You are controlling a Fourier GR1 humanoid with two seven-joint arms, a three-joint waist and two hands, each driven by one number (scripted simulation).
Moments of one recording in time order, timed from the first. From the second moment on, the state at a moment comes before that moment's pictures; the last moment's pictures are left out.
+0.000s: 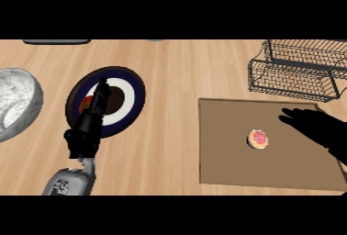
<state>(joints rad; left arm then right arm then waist) -0.15 0.09 -0.14 -1.56 -0.10 0.24 0.05 -0.07 -0.67 0.03 -2.07 0.52 0.79 0.15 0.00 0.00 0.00</state>
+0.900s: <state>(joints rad) -0.14 0.08 -0.10 -1.58 -0.13 0.19 0.06 -0.09 -0.55 0.02 -1.83 0.78 0.70 -0.01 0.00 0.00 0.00</state>
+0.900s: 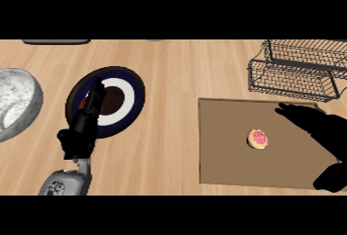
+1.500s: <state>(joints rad) -0.15 0.04 -0.08 -1.54 -0.15 0.19 0.03 -0.09 -0.48 0.00 -1.80 0.84 0.72 -0.09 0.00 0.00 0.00</state>
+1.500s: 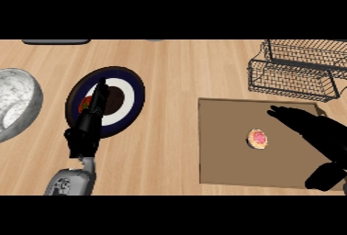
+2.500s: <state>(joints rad) -0.16 0.03 -0.06 -1.55 -0.17 0.17 0.05 -0.17 -0.37 0.05 -1.60 0.98 0.65 -0.13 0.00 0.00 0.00</state>
